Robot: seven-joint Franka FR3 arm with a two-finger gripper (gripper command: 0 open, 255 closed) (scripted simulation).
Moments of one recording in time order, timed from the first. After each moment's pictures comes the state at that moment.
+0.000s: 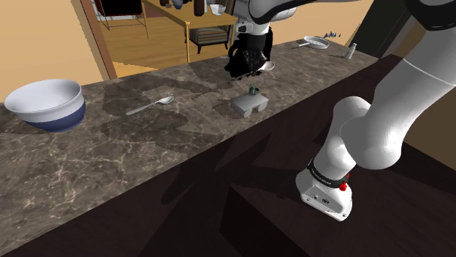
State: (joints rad) arm 0.58 -0.17 -0.76 -2.15 -0.15 1.90 -1.51
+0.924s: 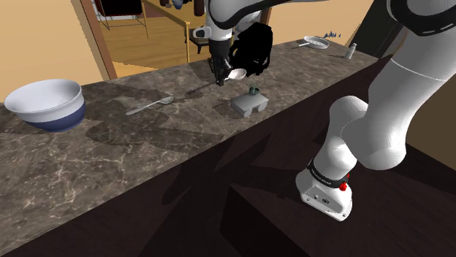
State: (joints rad) arm 0.73 -0.05 -0.58 -2.06 -0.02 1.90 -1.25
